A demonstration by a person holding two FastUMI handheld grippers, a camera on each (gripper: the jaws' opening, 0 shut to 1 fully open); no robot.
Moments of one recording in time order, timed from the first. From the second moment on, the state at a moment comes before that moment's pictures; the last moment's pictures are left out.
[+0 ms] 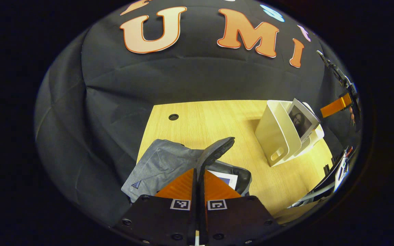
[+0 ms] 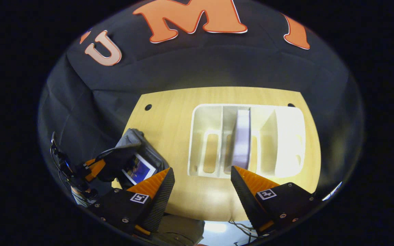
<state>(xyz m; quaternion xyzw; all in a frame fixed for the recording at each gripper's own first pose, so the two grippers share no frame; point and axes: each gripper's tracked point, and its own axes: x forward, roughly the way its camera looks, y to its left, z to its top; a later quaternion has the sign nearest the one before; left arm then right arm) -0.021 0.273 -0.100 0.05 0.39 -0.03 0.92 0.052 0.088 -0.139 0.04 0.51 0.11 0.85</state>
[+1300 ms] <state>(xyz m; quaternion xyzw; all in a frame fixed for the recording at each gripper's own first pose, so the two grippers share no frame) -0.017 0.278 -0.106 0.07 0.43 0.02 0.90 0.114 0.033 -0.206 0.02 0.56 0.03 0.83</state>
